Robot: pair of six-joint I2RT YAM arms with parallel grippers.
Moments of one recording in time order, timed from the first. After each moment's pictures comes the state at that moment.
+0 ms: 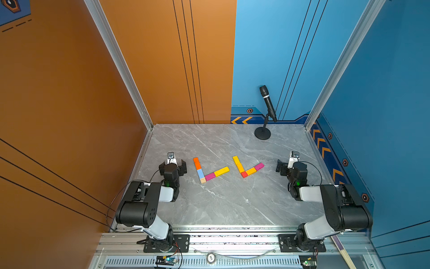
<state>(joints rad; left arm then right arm) -0.06 1.57 0.36 0.86 -0.31 -0.02 0.03 1.53 0.37 0.78 0.15 0.05</state>
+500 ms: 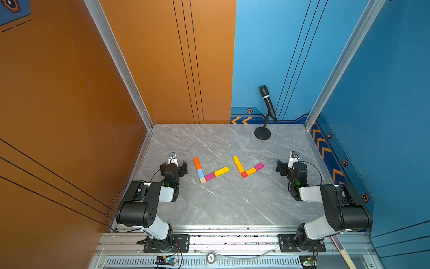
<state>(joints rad) -0.06 1.57 0.36 0.85 -0.27 -0.01 0.03 1.53 0.37 0.78 0.15 0.05</state>
